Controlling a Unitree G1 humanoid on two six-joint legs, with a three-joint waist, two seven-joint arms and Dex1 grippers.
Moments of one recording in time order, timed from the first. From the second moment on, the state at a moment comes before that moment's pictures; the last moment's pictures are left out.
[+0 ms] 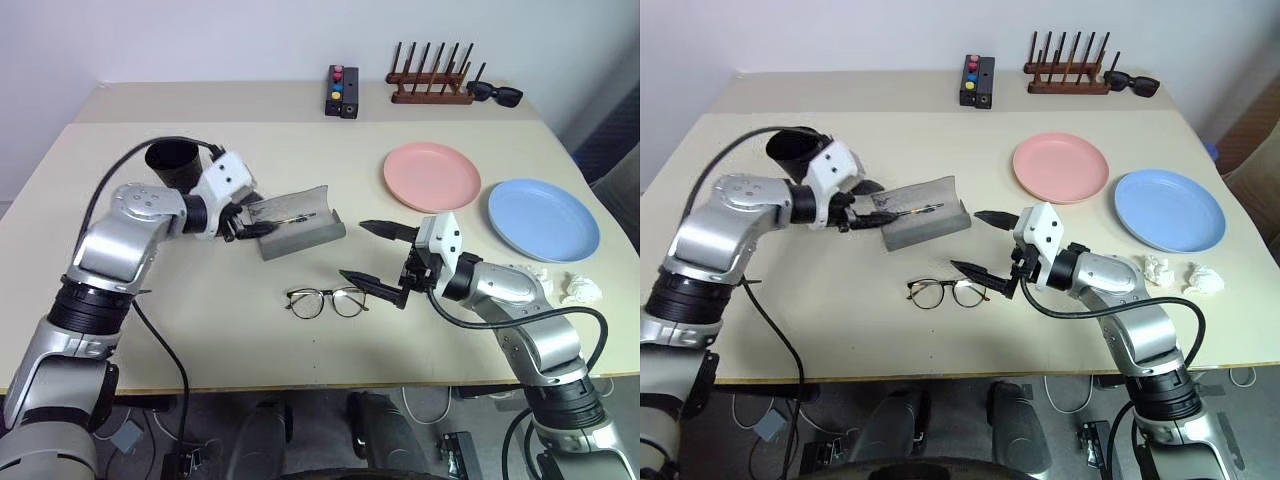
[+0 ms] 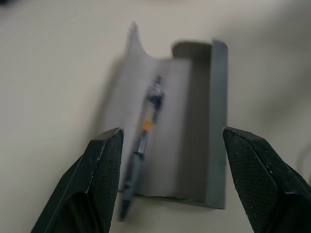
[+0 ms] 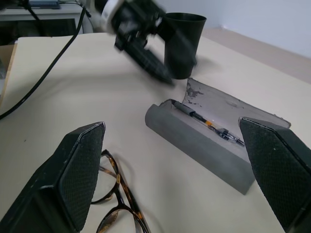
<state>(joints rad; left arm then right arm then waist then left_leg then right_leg) -0.73 0.71 -0.23 0.03 -0.21 0.68 -0.93 -0.27 -0.53 0.07 -0.34 0.43 0.34 0.85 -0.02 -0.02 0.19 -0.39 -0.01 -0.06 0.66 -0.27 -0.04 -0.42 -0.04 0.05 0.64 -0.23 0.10</state>
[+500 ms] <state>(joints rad) -0.94 0.57 -0.34 0.36 -0.06 0.68 -0.91 -0.27 -0.53 0.07 -0.32 0.41 0.34 0.85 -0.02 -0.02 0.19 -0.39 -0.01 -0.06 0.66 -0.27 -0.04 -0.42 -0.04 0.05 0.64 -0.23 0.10</state>
